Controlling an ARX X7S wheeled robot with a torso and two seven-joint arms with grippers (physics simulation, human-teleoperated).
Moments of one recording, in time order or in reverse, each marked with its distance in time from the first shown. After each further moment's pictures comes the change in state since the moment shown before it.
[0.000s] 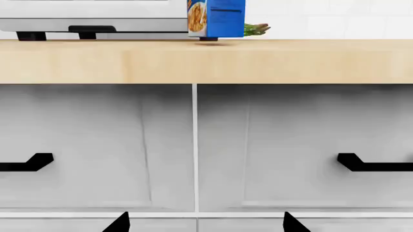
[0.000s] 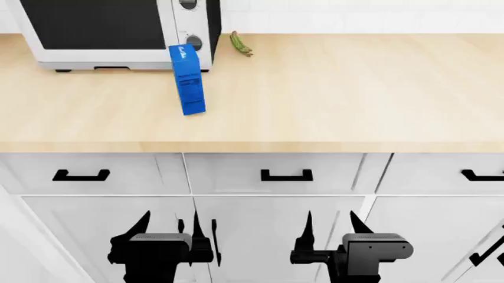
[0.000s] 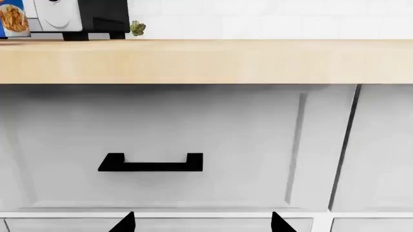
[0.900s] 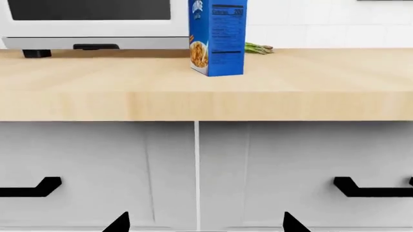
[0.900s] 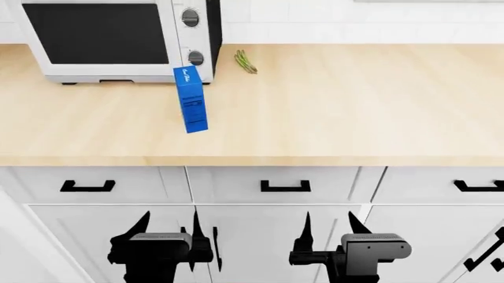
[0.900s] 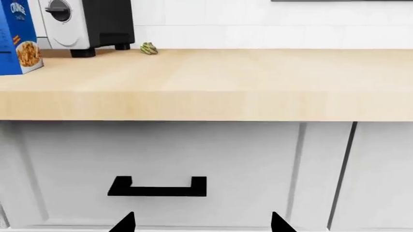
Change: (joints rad) left arm -0.007 -0.078 0.091 -0.005 -0.076 -0.003 -0.094; right arm 0.002 0.080 -0.097 0.000 0.081 0.001 0.085
